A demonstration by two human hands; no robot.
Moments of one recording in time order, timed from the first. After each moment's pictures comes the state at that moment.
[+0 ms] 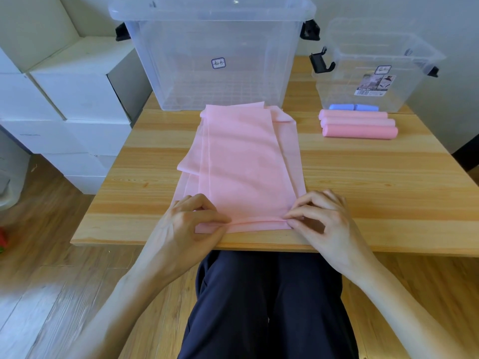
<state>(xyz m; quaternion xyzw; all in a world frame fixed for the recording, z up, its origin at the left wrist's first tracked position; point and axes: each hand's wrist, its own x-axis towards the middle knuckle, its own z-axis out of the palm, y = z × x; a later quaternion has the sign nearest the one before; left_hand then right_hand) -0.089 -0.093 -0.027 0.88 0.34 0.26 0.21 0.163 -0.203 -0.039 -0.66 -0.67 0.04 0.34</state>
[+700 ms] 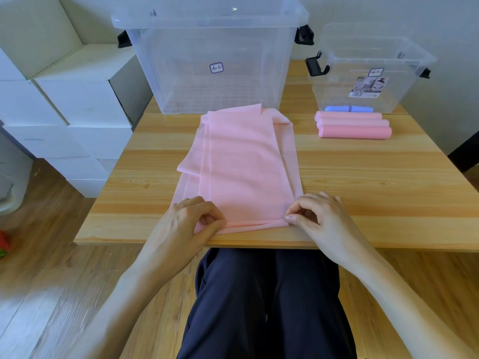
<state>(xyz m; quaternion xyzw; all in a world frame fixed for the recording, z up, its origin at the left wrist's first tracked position) -0.090 -0.098 -0.015 0.86 0.38 0.21 0.28 0.161 -0.202 -0.023 -0.71 -0.63 0.12 0.28</state>
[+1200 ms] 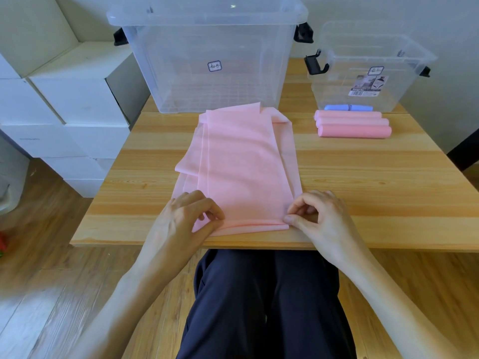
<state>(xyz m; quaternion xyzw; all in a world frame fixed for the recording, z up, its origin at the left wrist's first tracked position) -0.087 -0.097 -0.015 0.88 0.36 0.24 0.21 0.153 -0.200 -0.024 -0.73 -0.58 0.12 0.34</state>
